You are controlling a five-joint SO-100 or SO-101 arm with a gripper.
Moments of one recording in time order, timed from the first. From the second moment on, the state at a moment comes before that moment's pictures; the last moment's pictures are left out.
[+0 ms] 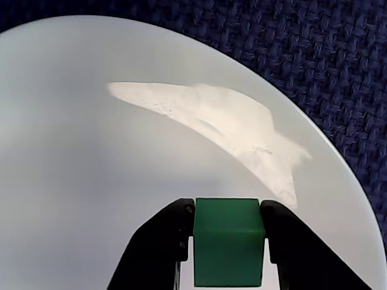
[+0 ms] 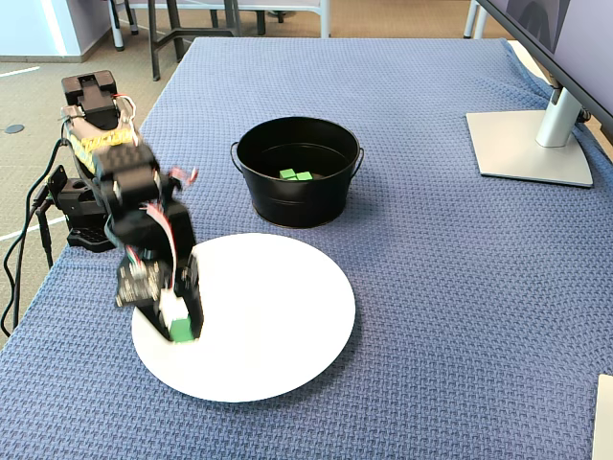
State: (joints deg) arm 56.3 68.7 72.5 63.5 -66.7
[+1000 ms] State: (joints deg) arm -7.9 106.8 96.6 66.9 -4.1
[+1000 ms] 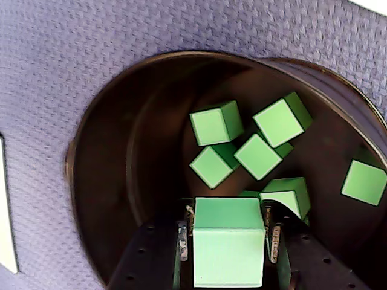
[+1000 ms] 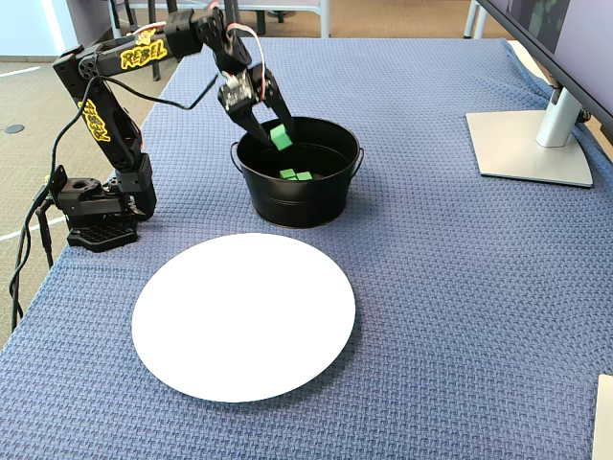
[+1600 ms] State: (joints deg) arm 2.0 125.6 100.9 67.9 -5.0
